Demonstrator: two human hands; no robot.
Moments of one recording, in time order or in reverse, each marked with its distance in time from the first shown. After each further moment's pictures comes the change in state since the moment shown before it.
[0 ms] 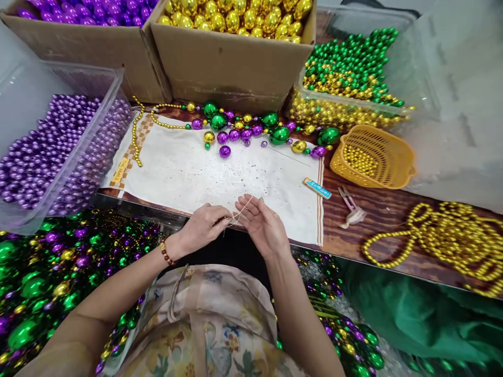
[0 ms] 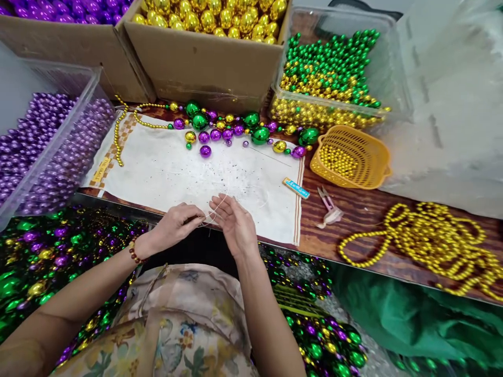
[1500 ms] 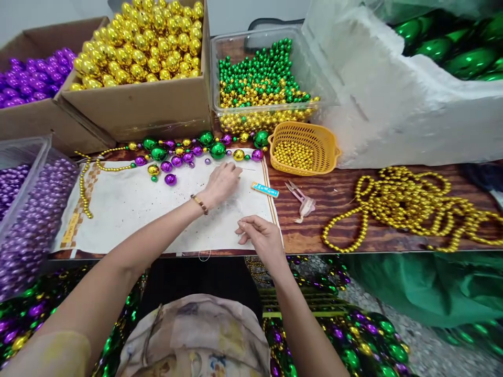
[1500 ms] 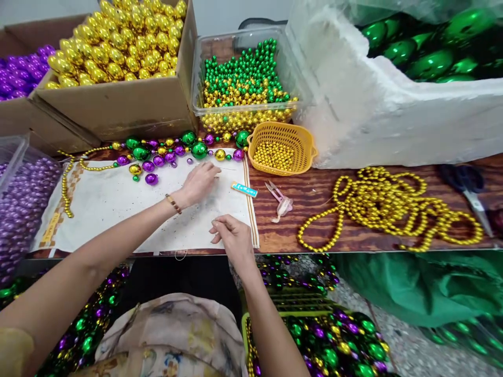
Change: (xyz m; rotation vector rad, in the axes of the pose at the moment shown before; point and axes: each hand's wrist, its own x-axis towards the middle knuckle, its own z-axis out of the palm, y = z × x) left_hand 0.227 0.027 0.079 0.639 -0.112 0.174; right_hand -0.013 -0.057 -0.093 -0.503 0.204 -0.320
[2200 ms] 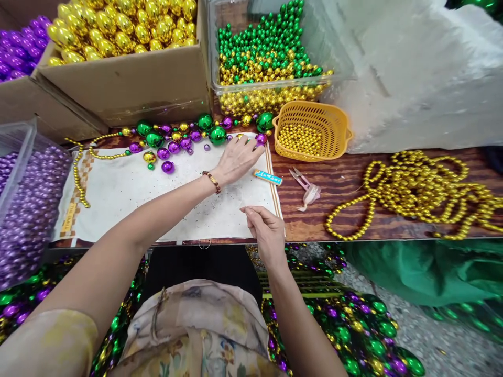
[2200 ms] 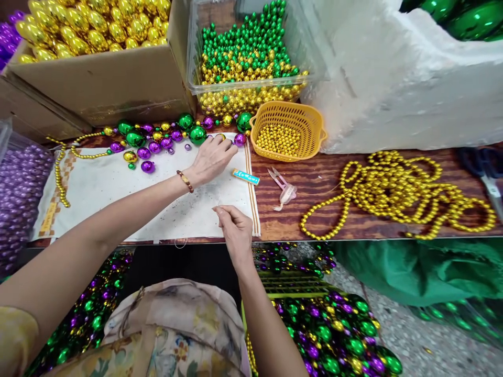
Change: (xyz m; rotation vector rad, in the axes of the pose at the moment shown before) left_hand 0.040 0.015 0.004 -0.007 0.103 0.175; right_hand -0.011 0.005 0.013 0.160 0.184 -0.034
